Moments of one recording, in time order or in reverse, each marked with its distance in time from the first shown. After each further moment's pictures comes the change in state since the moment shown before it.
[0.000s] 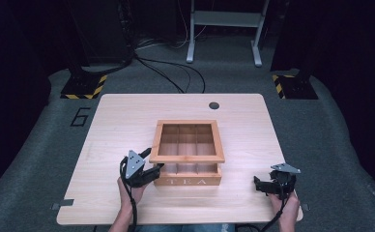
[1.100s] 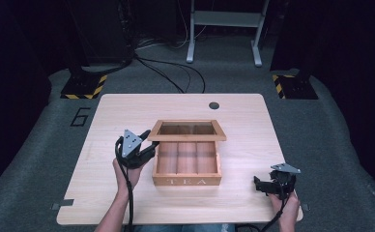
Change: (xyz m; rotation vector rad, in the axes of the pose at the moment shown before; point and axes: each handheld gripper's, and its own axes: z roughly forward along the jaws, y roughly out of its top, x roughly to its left) left arm 0.020 0.063 0.004 -0.007 0.048 0.002; right arm 0.000 0.000 0.000 0.000 0.000 -0.001
